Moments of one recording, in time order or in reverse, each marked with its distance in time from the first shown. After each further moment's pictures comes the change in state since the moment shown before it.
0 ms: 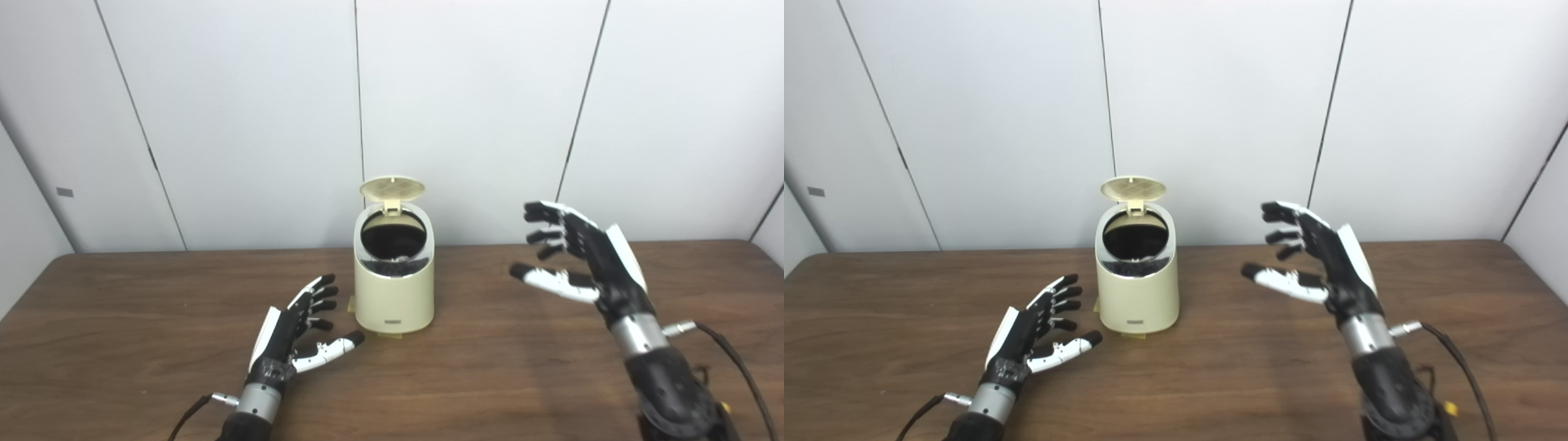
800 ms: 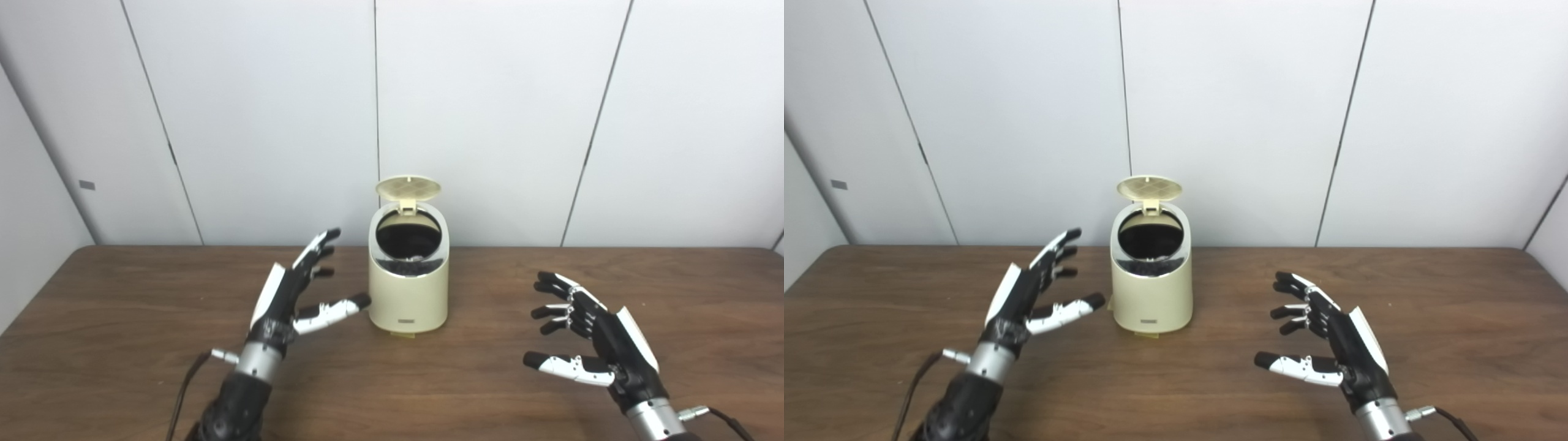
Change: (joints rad) left arm -0.127 0.072 -0.004 -0.096 -0.002 0.017 -0.036; right arm 0.140 0.059 0.019 0.065 0.090 -0.145 0.042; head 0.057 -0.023
